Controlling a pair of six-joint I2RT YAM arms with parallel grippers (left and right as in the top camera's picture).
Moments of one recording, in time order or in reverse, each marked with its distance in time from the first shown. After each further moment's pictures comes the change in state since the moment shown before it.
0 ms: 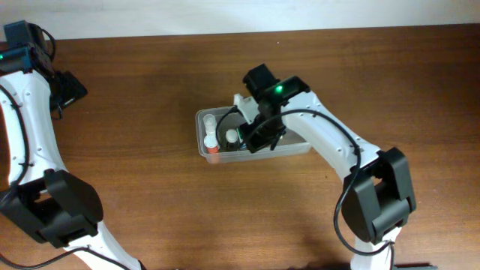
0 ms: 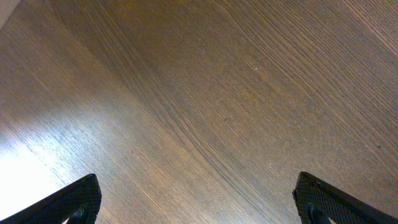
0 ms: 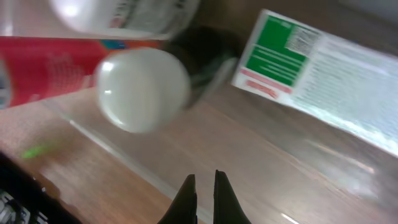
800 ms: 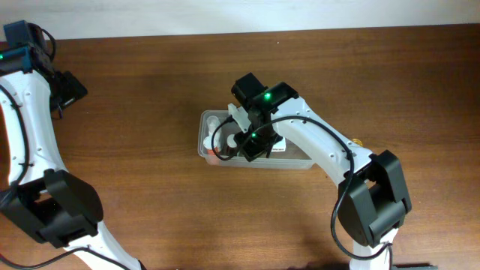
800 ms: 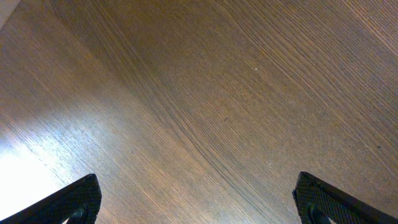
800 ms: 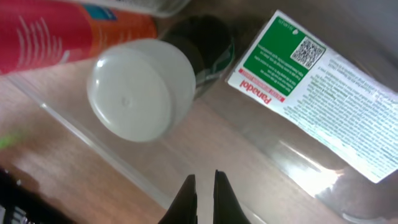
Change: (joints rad) left arm 0.000 0.000 0.000 0.000 0.000 0.000; right arm 0.059 0.000 0.000 -0.058 0.101 0.027
